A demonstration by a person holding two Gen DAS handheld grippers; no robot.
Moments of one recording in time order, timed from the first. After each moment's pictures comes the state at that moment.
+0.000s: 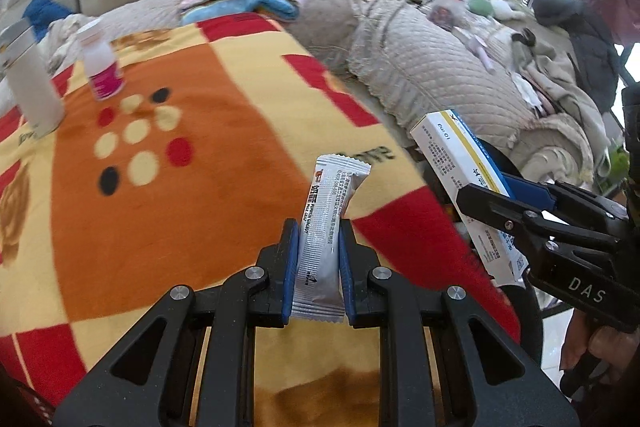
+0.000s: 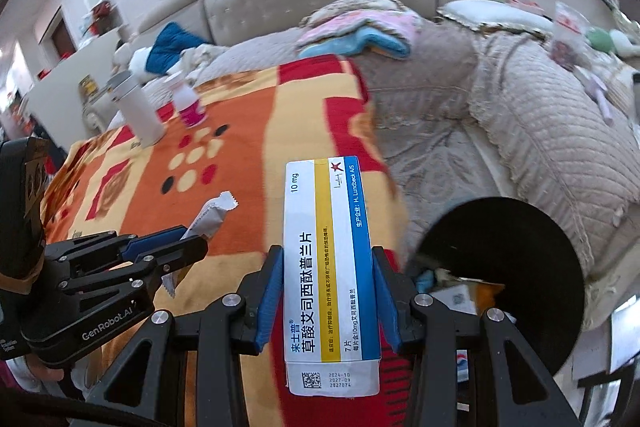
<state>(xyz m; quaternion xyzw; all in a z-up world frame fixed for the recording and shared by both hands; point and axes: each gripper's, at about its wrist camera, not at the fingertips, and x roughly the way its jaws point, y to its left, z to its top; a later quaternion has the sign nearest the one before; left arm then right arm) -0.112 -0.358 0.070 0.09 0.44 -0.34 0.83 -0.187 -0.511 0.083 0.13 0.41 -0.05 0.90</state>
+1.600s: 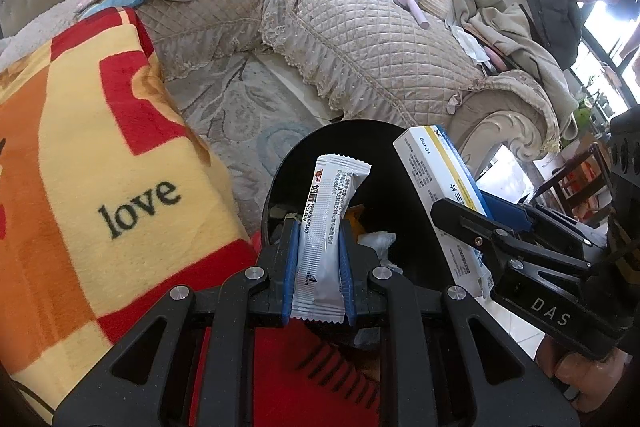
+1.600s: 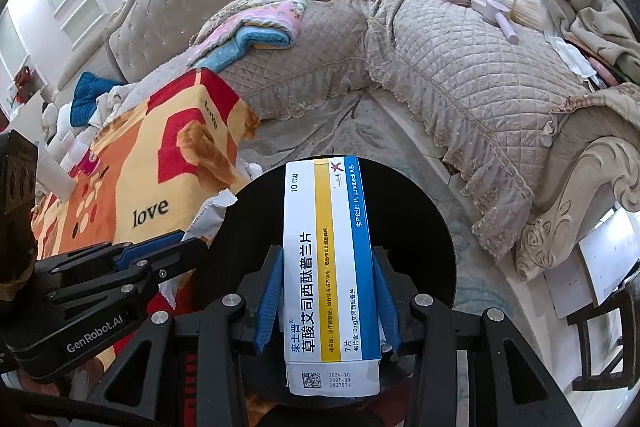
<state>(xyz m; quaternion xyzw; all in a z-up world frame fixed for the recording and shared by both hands) -0.130 -0.515 0.041 0.12 0.48 -0.43 0.76 -0.244 -0.646 0.048 0.21 0.42 -0.17 0.87</state>
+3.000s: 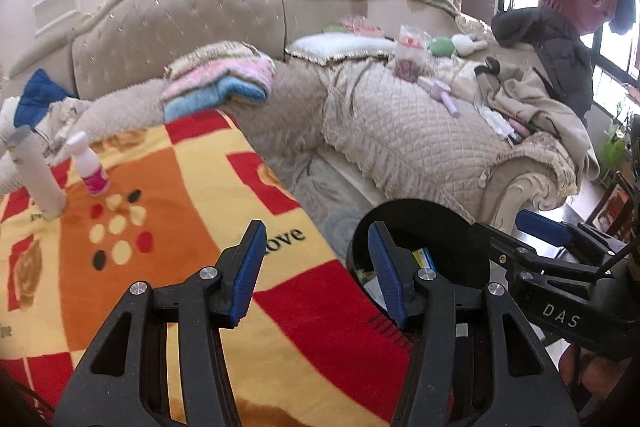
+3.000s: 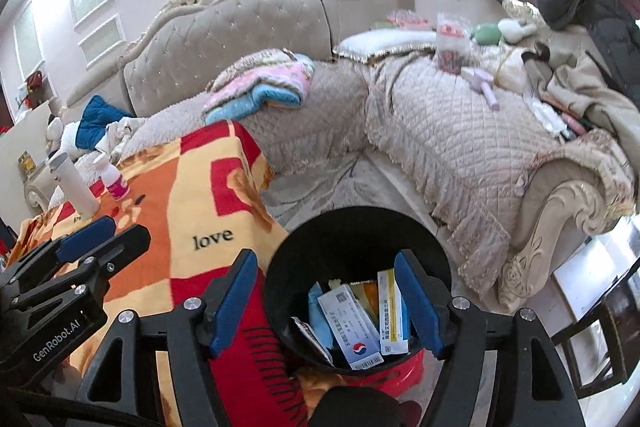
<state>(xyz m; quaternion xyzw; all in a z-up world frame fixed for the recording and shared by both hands) -0.183 -0.408 0.133 0.10 0.30 -0.36 0.88 -0.280 -0.563 0.125 0.15 0.32 -0.21 0.91</state>
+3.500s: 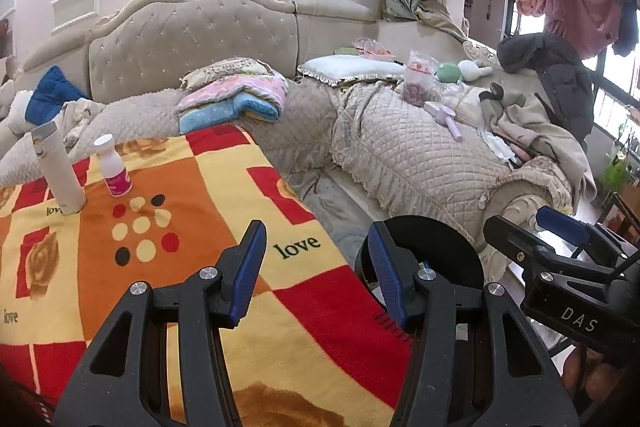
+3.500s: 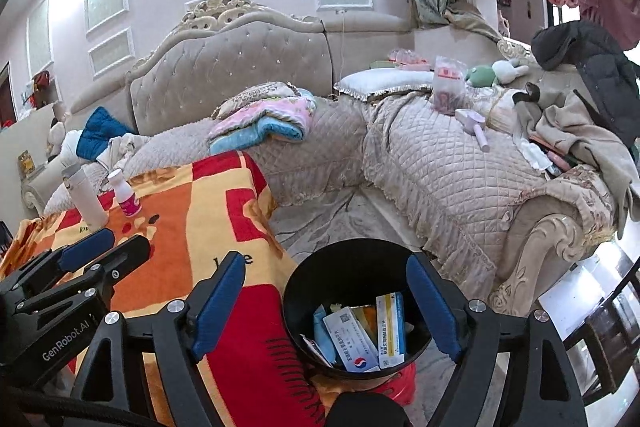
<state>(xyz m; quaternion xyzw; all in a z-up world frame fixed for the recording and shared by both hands) -0.190 -0.371 0.149 0.07 0.27 -0.35 0.89 -0.297 -0.530 0.158 0.12 0.28 -0.23 0.93</state>
